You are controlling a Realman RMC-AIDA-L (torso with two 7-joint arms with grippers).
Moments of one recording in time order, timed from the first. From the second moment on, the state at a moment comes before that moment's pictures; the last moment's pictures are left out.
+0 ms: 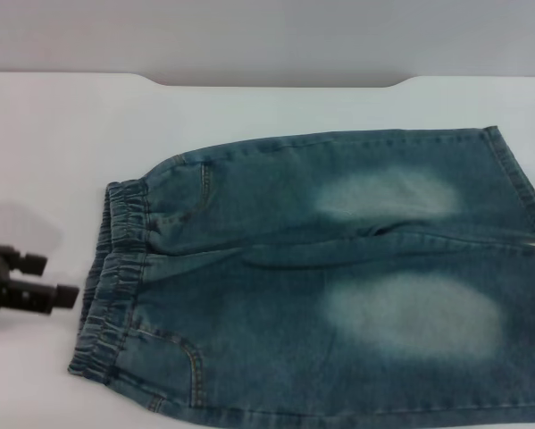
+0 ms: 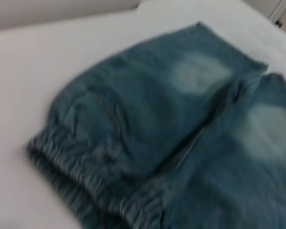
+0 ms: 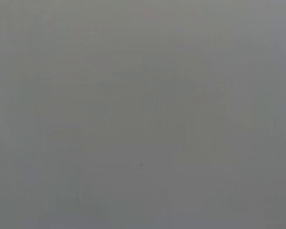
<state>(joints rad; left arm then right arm) -0.32 -1.96 0.85 1.30 2.20 1.82 -2.11 0.37 2.07 -0.34 -0.14 -0.84 -1.31 0.36</state>
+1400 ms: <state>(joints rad) -0.32 -2.05 0.86 1.17 2.38 1.75 -2.10 0.36 2.07 -0.34 -0.16 -0.84 -1.31 0.36</state>
